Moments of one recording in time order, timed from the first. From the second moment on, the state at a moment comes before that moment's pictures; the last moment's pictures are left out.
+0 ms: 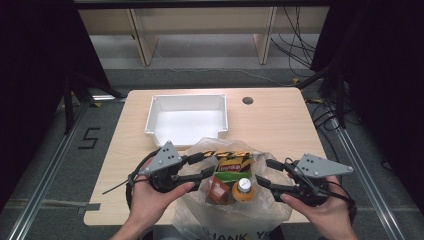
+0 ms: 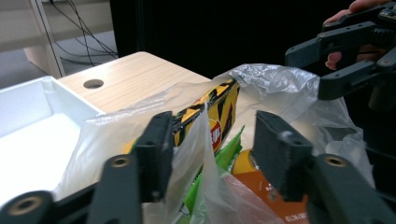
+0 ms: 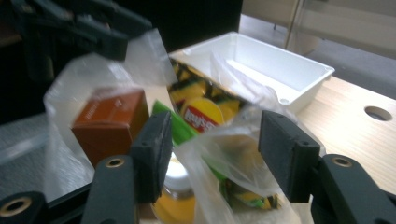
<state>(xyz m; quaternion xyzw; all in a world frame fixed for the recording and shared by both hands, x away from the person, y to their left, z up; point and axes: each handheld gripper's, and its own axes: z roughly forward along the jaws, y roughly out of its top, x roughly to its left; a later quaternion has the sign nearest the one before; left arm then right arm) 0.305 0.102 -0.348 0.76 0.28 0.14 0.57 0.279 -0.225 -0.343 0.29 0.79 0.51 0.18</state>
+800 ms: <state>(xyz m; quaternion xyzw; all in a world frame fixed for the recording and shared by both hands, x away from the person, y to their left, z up) 0.304 0.118 -0.345 0.77 0.28 0.13 0.55 0.282 -0.249 -0.342 0.31 0.79 0.49 0.18</state>
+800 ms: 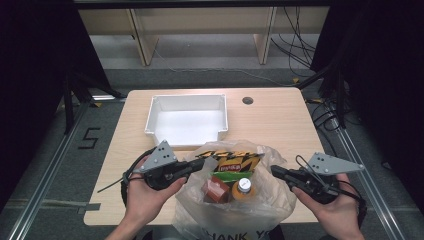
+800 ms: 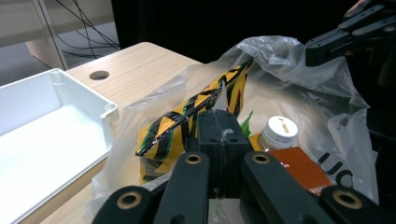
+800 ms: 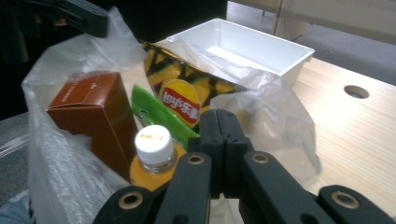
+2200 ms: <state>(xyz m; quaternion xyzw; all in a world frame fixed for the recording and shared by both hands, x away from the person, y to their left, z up) 0.297 0.159 -0.407 0.74 0.38 0.11 0.54 0.306 -0.265 -0.380 0.36 0.81 0.42 0.18</state>
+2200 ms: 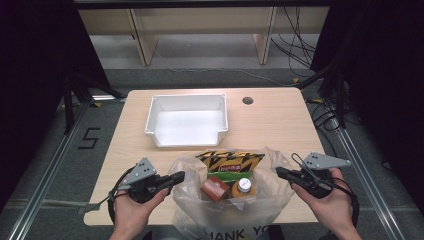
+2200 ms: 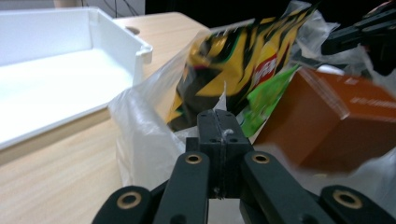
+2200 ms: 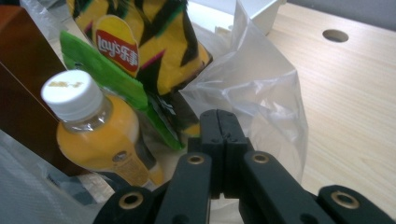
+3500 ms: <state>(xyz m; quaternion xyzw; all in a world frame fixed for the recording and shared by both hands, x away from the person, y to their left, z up) 0.330 0.151 -0.481 0.82 0.39 0.08 0.42 0.348 -0.261 -0.449 0.42 0.86 0.28 0.10</state>
